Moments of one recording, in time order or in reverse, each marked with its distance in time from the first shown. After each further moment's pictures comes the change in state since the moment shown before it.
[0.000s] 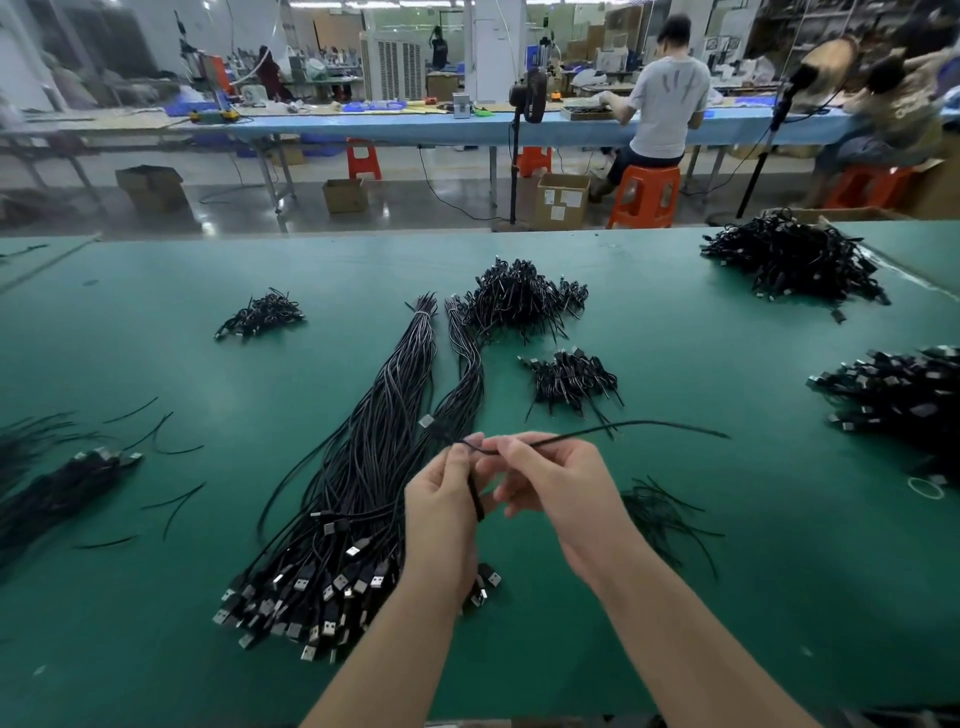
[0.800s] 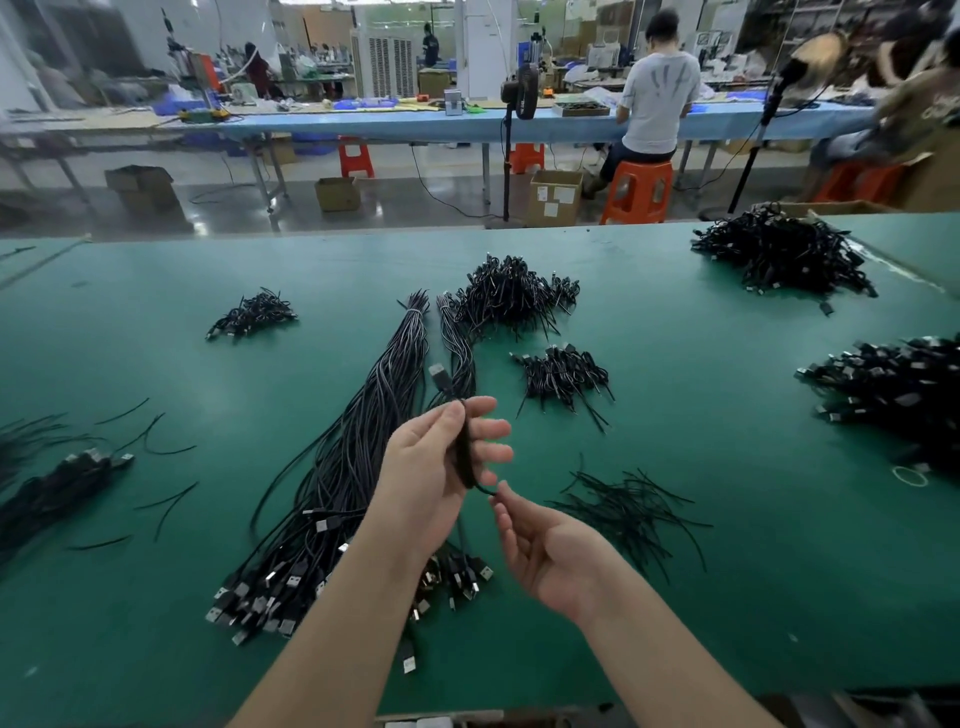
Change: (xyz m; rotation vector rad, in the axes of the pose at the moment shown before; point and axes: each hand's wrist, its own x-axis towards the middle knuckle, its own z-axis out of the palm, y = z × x) left_hand 0.012 0.038 0.001 -0.088 -0.338 -0.055; right_hand -0.006 0.044 -0.014 0.648 0.070 0.678
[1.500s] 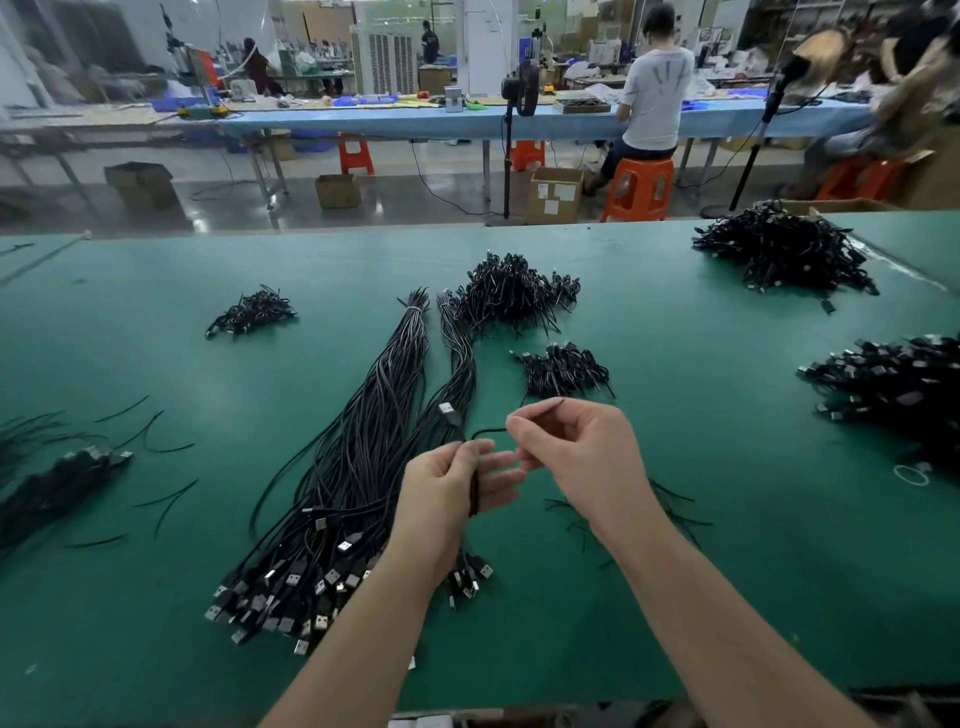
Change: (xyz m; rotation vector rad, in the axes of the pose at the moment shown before) left_hand -0.008 -0.027 0.002 0.260 0.188 -0.073; right_hand -0.032 -0.048 0.030 -0.990 0.120 -0.954
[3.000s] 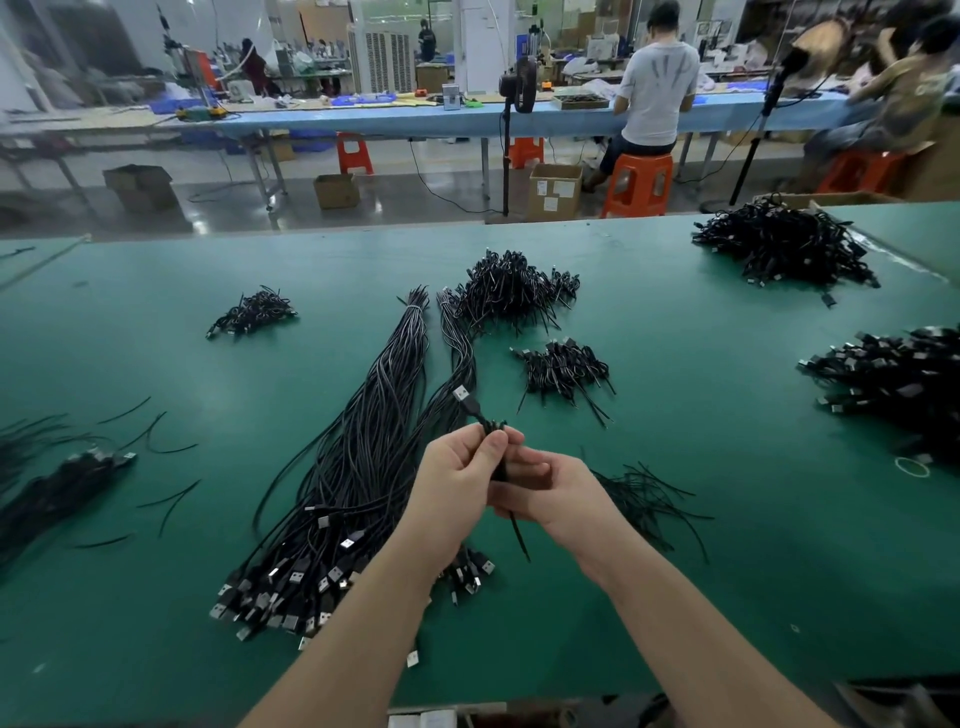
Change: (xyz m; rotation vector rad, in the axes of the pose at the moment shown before) left_hand 0.002 0.003 0.000 0.183 -0.175 0.143; right_hand -0.010 0.051 0.013 0.272 -0.276 0.289
